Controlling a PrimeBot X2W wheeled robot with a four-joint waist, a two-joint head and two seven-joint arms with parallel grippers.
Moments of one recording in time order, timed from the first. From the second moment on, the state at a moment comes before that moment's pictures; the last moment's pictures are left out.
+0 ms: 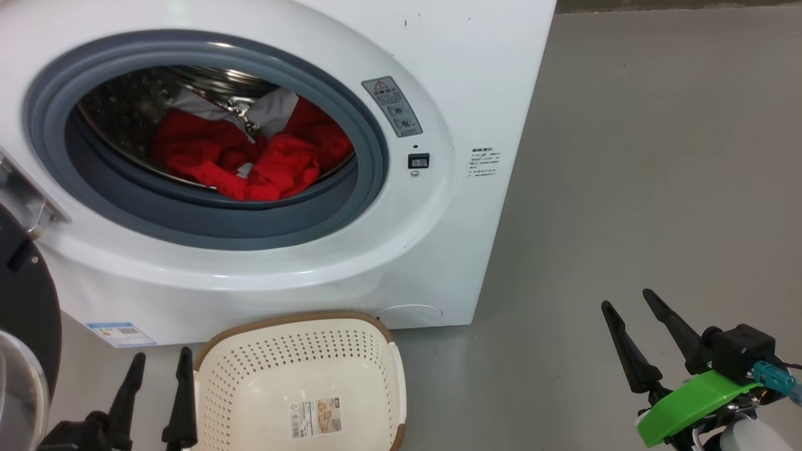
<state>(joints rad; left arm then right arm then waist) -0.01 0.13 -0.04 0.22 -0.37 -0.13 -0.25 -0.14 -0.32 0.19 0.28 0.43 0.13 -0.25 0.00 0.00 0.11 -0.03</state>
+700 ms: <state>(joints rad) -0.54 0.16 -0.23 0.66 -0.37 -0.13 -0.24 -0.22 -0.31 0.21 0.27 0.42 0.13 -0.25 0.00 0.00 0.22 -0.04</state>
